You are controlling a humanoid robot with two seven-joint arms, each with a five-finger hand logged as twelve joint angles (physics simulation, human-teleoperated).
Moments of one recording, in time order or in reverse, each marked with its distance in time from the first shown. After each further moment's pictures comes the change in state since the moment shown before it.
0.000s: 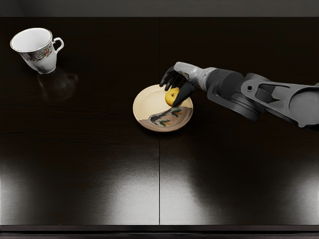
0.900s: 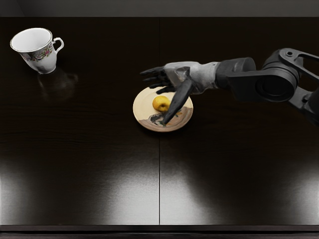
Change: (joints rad) left arm 0.000 0.000 0.000 0.000 0.000 0.000 0.000; right arm -0.062 -0.095 0.239 -0.006 0.550 0.376 0.015
